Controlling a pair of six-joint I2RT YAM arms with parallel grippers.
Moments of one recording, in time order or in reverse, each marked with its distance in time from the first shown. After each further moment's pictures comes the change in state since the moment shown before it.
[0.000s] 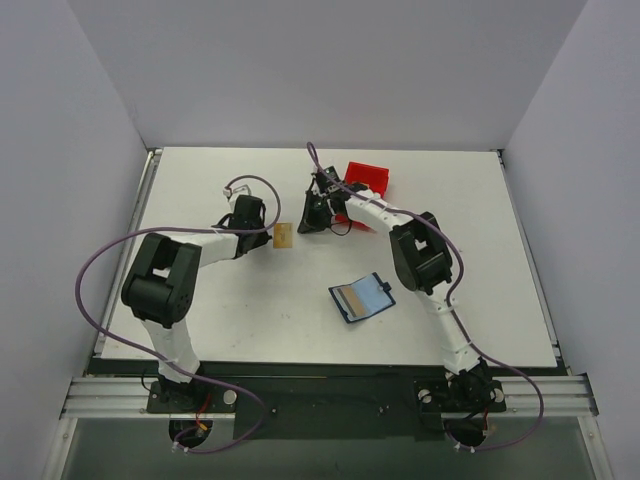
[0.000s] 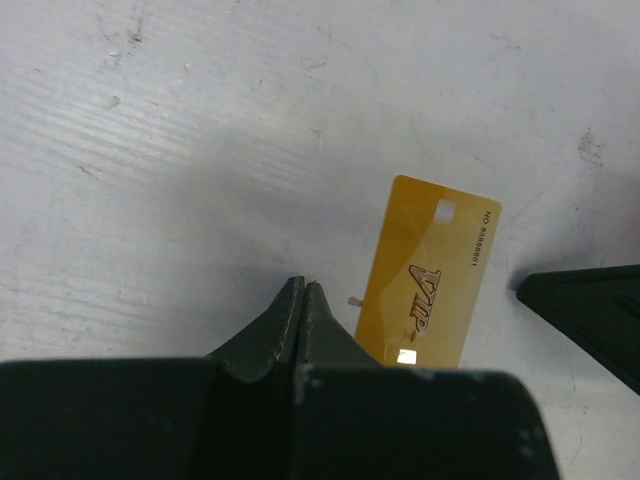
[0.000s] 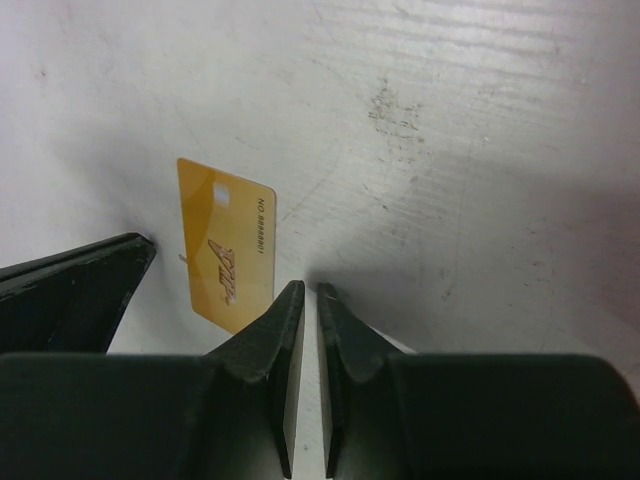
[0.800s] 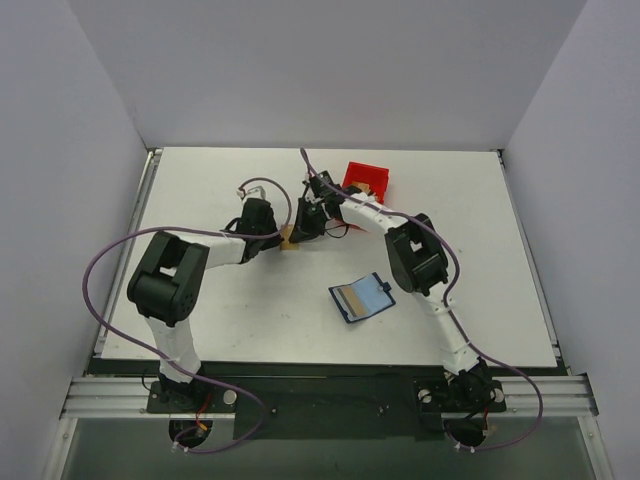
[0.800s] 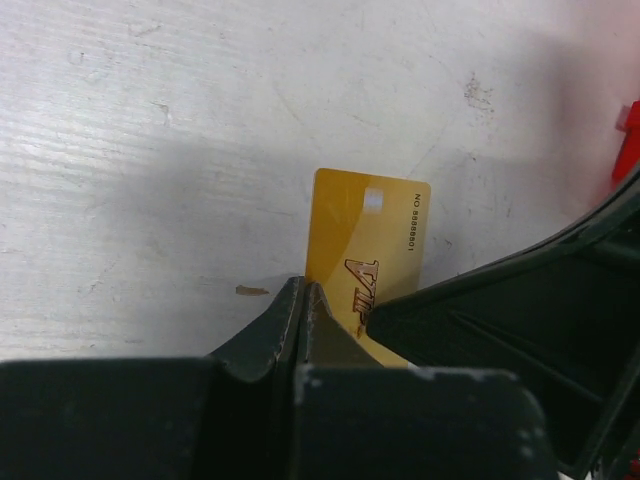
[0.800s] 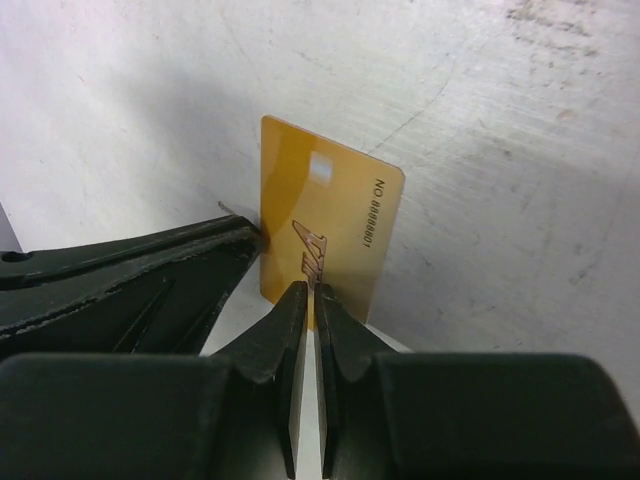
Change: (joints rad) left arm -0.049 0.031 -0.019 0.125 0.123 0.002; right arm 0.027 0.031 0.014 -0.042 -0.131 0.025
